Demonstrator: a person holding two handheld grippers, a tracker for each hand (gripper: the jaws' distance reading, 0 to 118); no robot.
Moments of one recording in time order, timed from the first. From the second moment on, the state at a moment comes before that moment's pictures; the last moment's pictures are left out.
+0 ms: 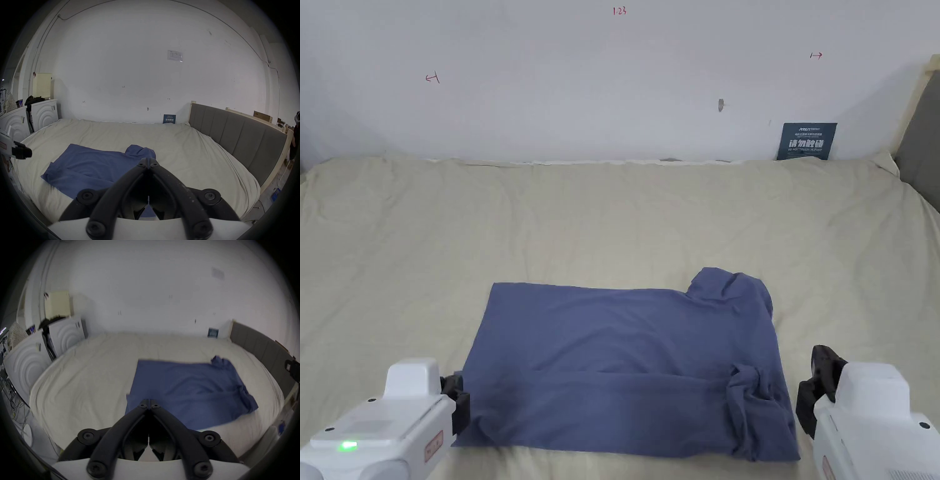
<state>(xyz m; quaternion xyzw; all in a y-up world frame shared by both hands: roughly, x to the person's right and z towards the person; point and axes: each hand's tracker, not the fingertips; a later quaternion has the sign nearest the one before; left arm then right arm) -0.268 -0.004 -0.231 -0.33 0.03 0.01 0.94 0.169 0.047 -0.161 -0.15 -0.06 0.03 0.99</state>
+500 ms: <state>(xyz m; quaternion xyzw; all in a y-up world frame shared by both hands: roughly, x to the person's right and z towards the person) -0.312 -0.095 -0.295 -0.46 0.05 0.07 0.88 0.185 0.007 -0.192 -0.21 -0.06 0.02 0.98</state>
